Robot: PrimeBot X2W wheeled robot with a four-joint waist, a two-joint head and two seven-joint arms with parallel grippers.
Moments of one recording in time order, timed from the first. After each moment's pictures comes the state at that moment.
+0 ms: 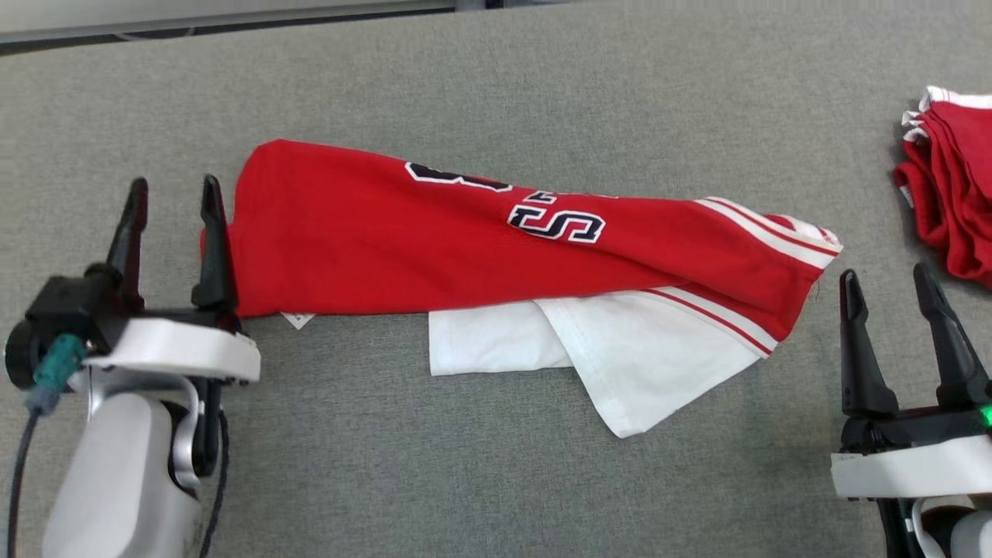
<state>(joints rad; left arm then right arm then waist) -0.46 0.22 -0.10 0.37 -0.36 0.02 -0.26 -0.05 -0.11 -0.02 -0.14 0.19 0.13 -0.09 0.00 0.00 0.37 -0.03</state>
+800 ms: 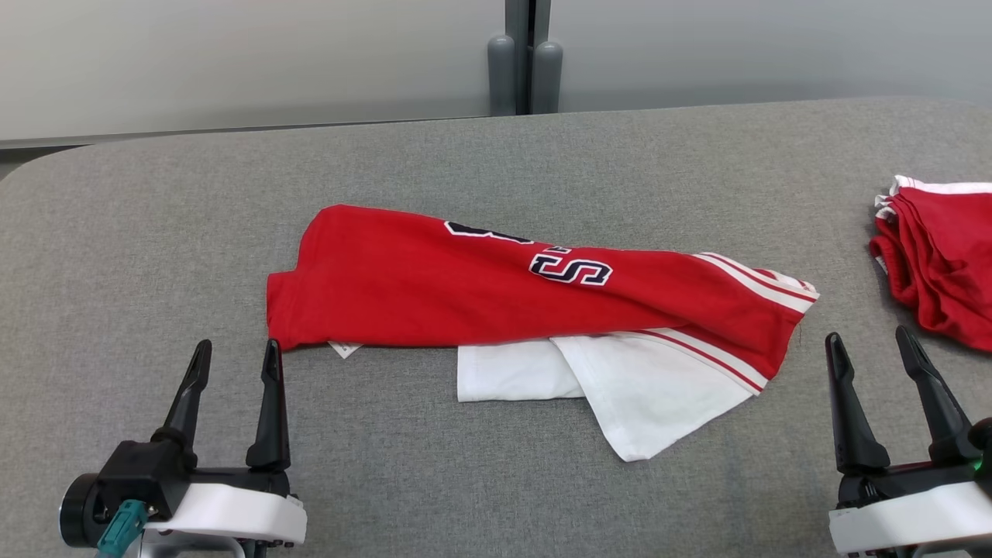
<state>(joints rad) 0.00 0.17 -0.13 0.00 -0.30 0.10 -0.21 0.09 -0.11 -0.01 -0.19 0.19 0.13 -0.02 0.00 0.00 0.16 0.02</state>
